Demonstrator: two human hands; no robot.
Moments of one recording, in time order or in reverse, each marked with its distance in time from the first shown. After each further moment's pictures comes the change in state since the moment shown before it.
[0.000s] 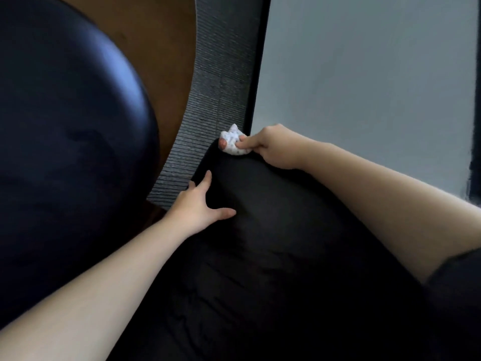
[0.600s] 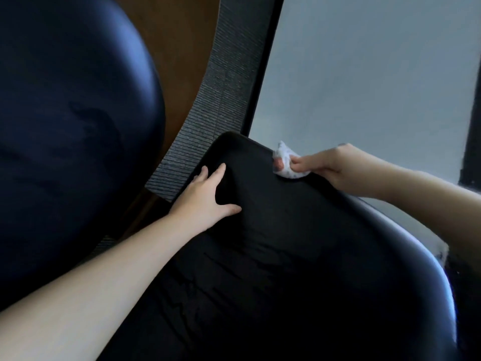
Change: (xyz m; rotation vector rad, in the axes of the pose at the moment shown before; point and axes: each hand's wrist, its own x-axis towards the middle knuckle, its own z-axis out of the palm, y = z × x) left_hand -0.018 0.010 0.000 -0.067 0.023 0.125; right_hand -0.096 0.019 -0.035 0.042 -0.033 -0.024
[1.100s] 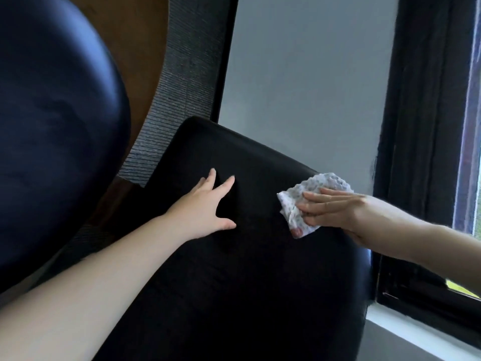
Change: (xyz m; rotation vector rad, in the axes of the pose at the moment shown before) left_hand -0.060 0.046 0.024 0.202 -0.262 0.240; right_hand -0.172 -0.013 0.017 -0.226 -0.077 -0.280
